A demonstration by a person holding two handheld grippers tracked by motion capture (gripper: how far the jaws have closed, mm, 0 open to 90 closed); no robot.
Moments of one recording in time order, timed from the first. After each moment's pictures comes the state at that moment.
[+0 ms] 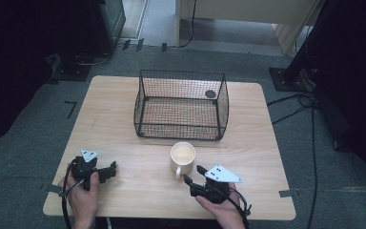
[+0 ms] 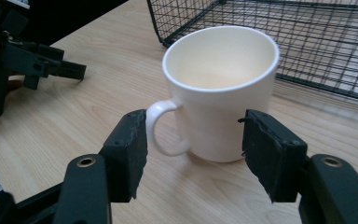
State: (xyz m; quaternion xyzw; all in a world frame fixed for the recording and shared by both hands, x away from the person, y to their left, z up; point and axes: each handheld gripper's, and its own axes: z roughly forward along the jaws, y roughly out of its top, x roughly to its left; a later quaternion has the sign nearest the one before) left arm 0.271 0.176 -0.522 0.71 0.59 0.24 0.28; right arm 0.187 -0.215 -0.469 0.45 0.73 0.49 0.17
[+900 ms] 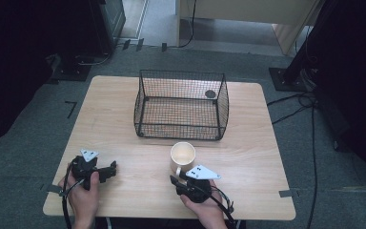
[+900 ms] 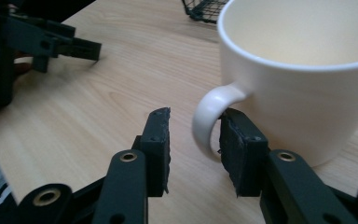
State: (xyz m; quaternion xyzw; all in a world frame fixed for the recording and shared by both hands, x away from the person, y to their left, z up) left arm 0.273 0.176 -0.522 0.71 0.59 0.24 0.28; right arm 0.200 -0.172 -0.491 0.46 0.75 0.47 0.12
